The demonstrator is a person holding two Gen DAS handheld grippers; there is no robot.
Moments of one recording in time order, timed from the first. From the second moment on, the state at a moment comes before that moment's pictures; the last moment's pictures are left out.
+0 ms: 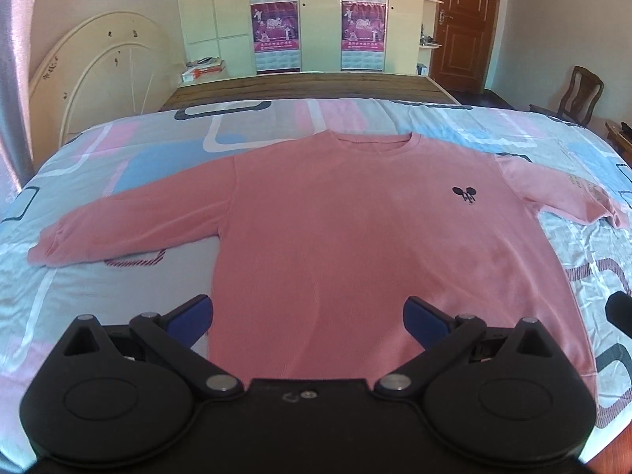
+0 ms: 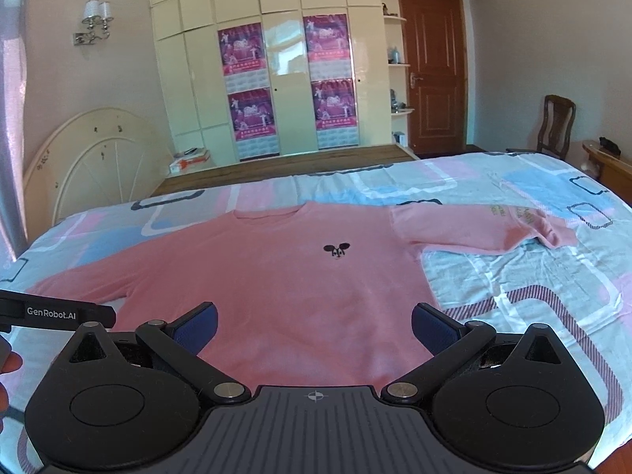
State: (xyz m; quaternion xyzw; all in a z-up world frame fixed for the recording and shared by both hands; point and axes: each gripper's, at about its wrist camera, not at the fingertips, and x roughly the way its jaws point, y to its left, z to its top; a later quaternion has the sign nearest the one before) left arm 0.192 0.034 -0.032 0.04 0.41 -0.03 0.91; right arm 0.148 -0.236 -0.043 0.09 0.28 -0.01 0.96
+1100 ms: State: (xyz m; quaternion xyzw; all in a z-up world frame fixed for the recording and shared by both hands) left arm 0.360 -0.092 -0.098 0.03 0.44 -0.03 0.90; right arm 0.303 -0.493 -0.126 0.18 0.32 -0.13 0.92
